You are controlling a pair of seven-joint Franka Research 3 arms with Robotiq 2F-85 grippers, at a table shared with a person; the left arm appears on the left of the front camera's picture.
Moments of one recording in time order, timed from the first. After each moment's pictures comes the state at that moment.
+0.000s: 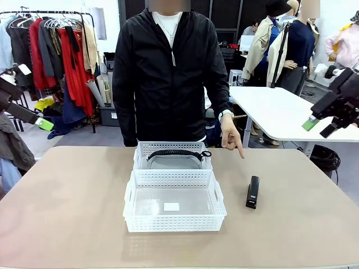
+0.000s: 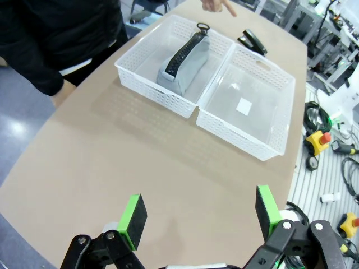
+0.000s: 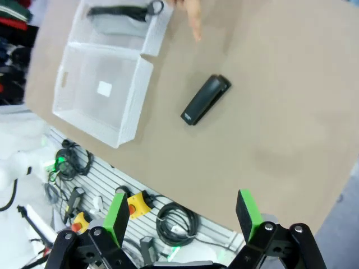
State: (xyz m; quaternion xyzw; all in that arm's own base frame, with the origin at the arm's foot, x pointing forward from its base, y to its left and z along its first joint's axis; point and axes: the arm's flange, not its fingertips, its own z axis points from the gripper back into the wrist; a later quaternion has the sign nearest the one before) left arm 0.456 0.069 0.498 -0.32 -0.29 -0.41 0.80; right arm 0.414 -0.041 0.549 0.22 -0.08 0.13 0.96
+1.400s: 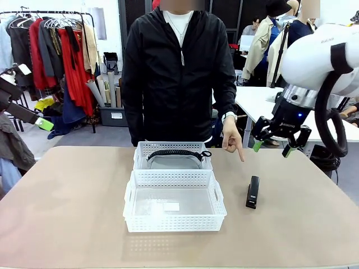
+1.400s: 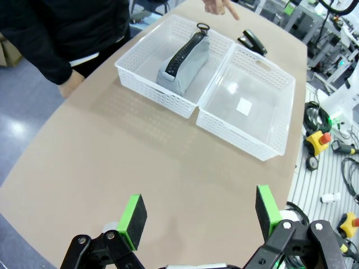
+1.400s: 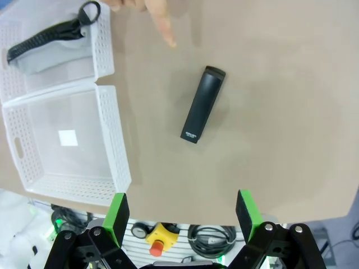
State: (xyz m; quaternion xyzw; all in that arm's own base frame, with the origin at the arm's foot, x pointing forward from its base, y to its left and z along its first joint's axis) left arm 0.456 0.069 0.498 -0.32 -0.29 -0.41 0.80; right arm 0.442 0.092 0.484 0.09 -0.03 -0.04 0.99
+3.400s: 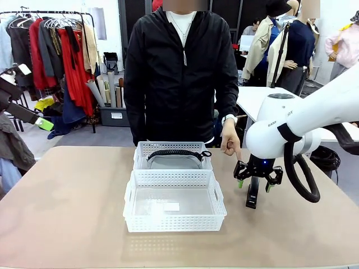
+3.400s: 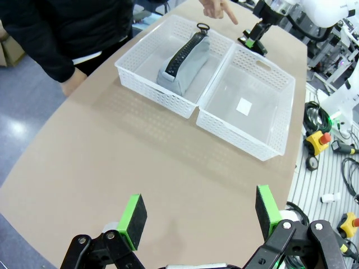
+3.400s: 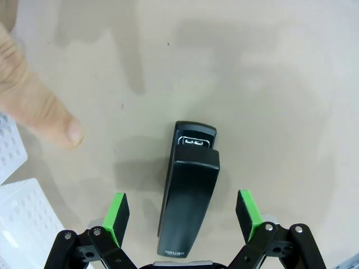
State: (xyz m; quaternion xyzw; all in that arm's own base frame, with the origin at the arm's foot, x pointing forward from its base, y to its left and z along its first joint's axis) left arm 0.456 0.069 0.498 -0.32 -0.29 -0.41 0.80; right arm 0.490 0.117 0.311 0.01 -0.04 -0.13 0.99
